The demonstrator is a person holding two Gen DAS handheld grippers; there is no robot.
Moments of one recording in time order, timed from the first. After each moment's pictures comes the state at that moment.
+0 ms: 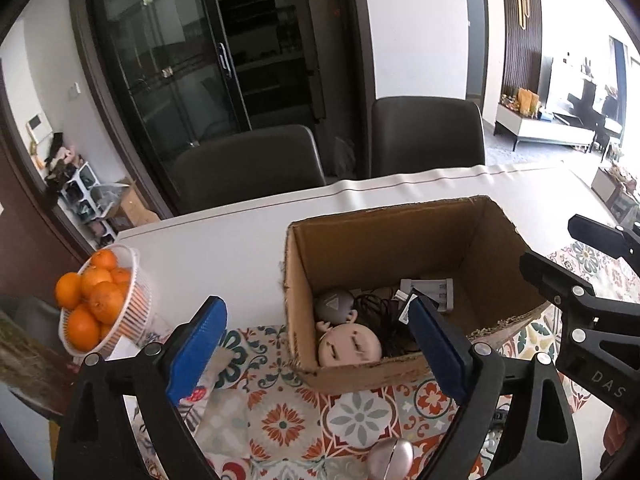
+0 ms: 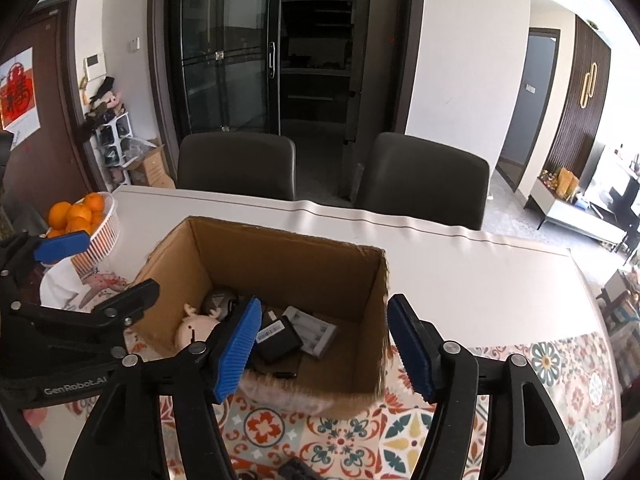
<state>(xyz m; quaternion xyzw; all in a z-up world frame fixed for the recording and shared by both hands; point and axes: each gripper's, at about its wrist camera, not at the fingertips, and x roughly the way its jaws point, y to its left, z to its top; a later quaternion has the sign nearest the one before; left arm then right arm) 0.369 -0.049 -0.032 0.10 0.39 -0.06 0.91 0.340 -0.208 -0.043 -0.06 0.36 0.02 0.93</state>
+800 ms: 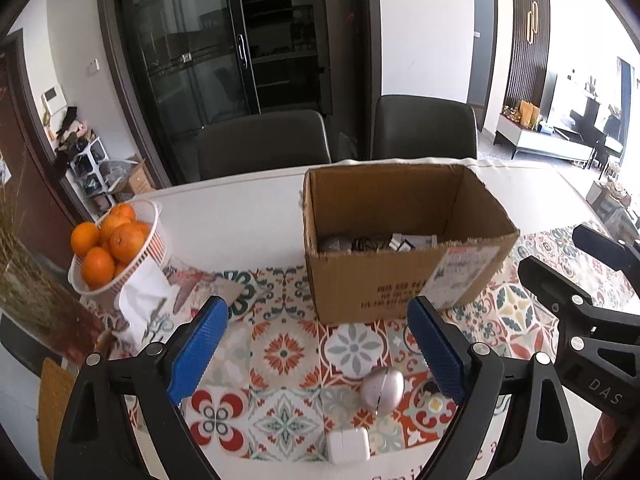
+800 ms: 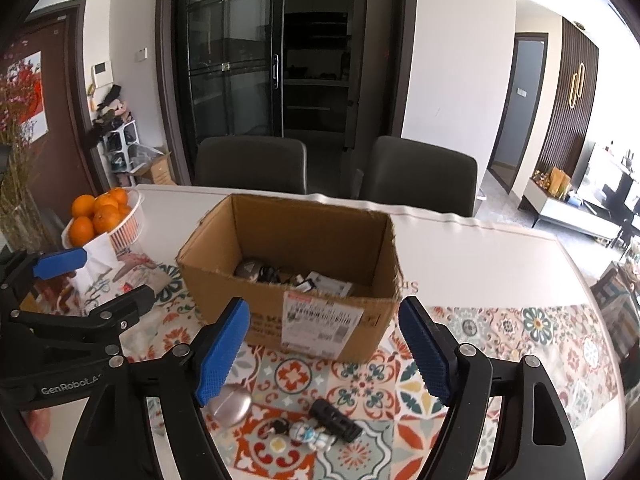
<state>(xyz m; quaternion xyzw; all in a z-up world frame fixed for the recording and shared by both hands) 0.279 -0.016 -0.037 0.06 0.40 -0.06 0.91 0.250 -0.190 -0.039 -0.05 0.34 0.02 0.94</state>
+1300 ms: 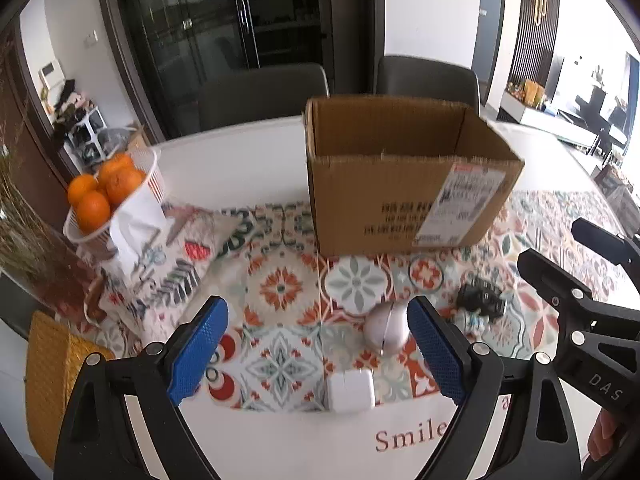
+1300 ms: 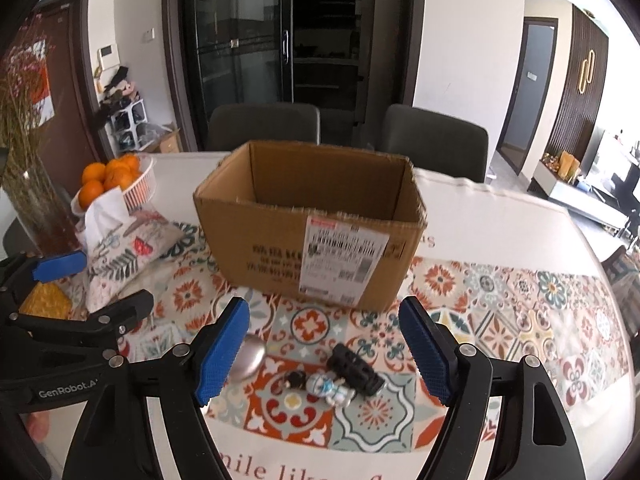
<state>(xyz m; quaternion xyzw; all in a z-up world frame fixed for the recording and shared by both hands) 0.245 -0.006 -0.084 0.06 0.45 -0.05 0.89 0.220 -0.179 -0.079 -0.05 0.38 0.03 0.92</state>
